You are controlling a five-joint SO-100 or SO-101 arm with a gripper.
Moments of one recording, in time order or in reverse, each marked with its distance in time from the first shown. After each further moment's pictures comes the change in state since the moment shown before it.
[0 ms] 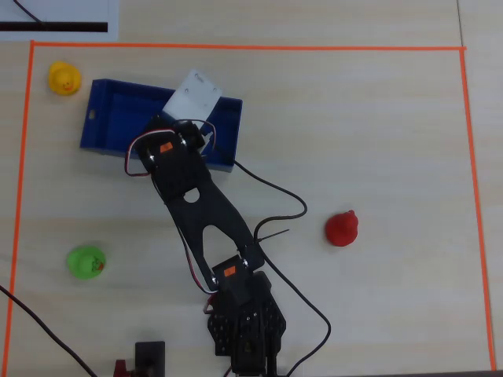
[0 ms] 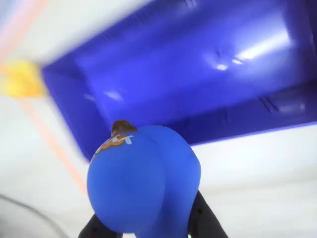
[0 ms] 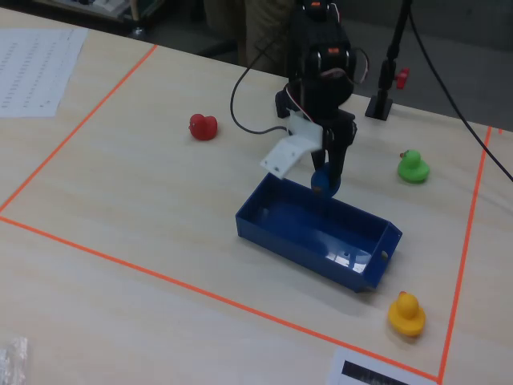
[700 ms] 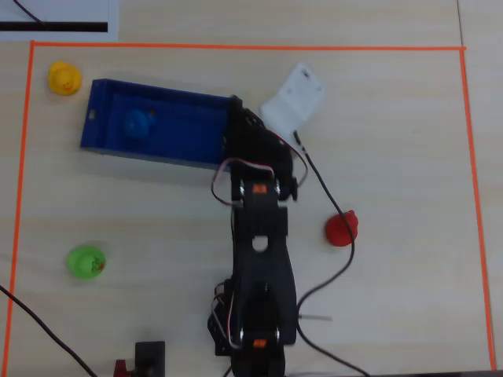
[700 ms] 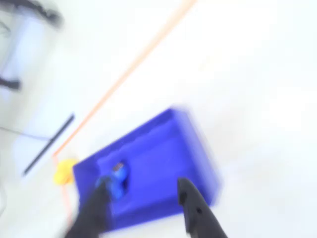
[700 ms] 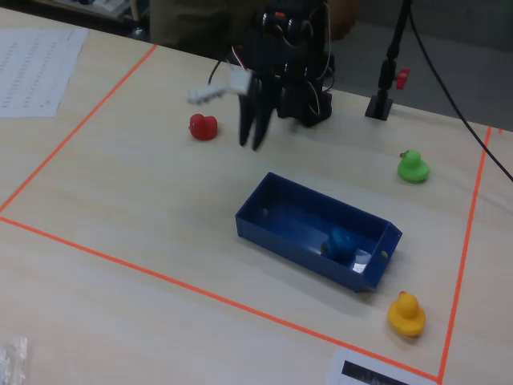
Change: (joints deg) arm 29.2 39.4 30.3 -22.3 -17.2
